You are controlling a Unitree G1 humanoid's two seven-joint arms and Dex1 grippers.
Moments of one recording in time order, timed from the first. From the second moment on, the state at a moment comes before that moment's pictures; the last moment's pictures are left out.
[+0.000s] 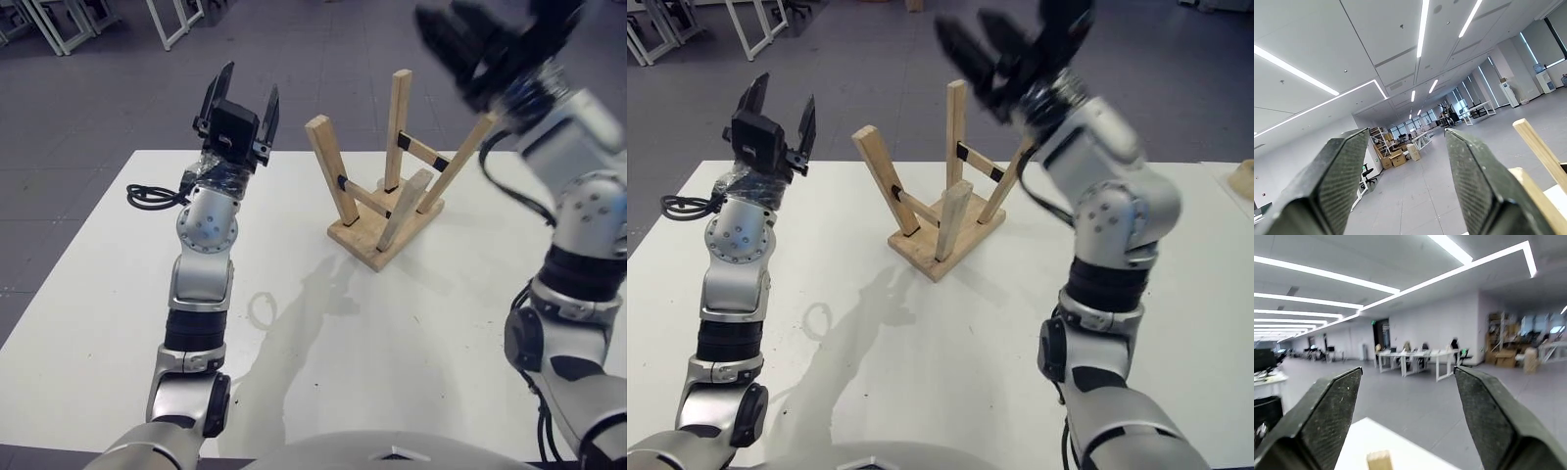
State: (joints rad) left arm -0.44 0.28 0.04 -0.10 0.15 -0.04 -0.14; right arm -0.87 -0.35 -0.24 -0.19 0.69 0.74 0.32
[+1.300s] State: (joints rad) left arm -0.33 0.63 -0.01 -0.11 -0.38 0.21 -0.96; right arm -0.53 -0.53 0.01 -0.56 0.68 0.68 0.80
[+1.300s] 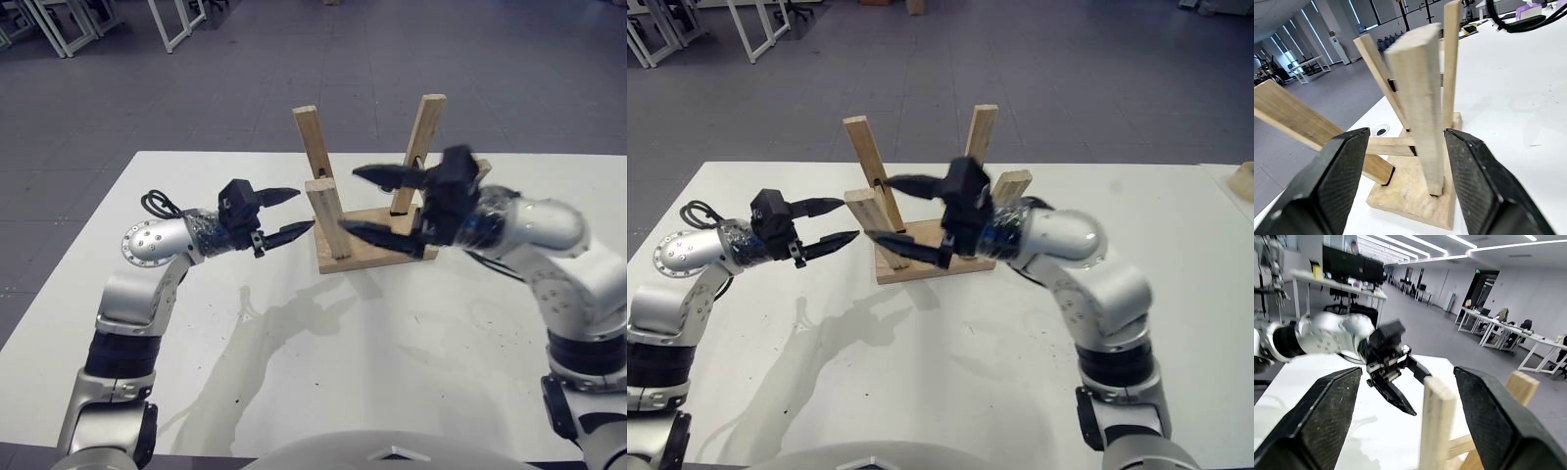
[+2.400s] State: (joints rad) left arm -0.56 0.56 -0.08 0.21 -0.50 0.30 -1.30; right arm -0.78 -0.73 0.06 0.56 0.38 0.26 1.53
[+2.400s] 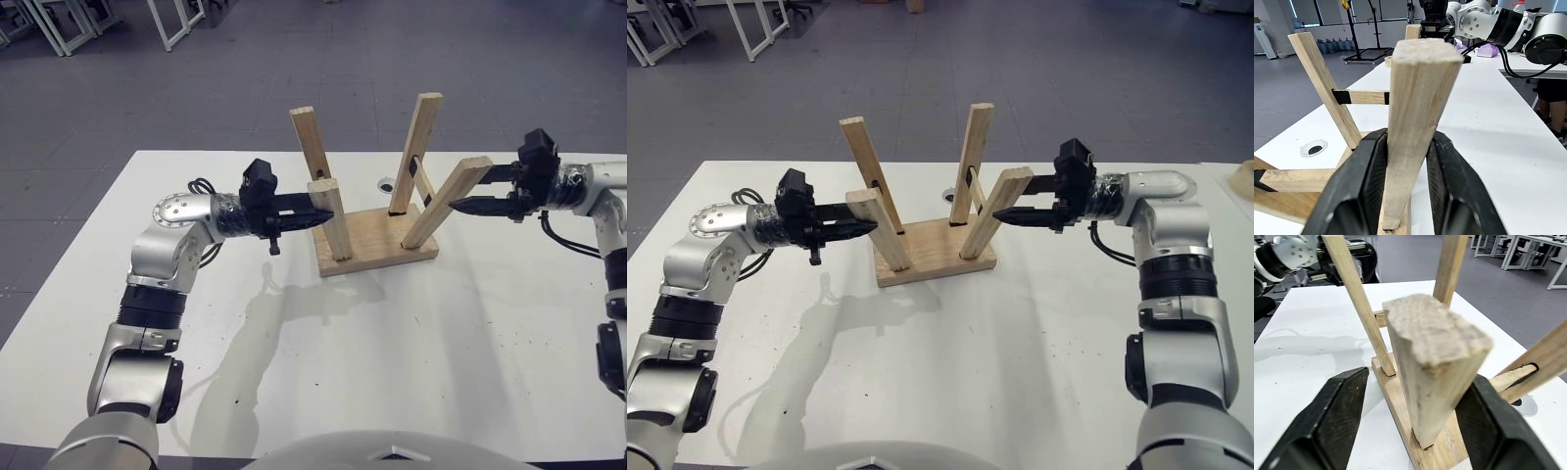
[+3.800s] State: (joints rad) left arm -0.78 0.57 0.34 0.84 -0.80 1.08 -1.15; right arm -0.92 -0.70 0.04 0.93 0.53 1.11 1.51
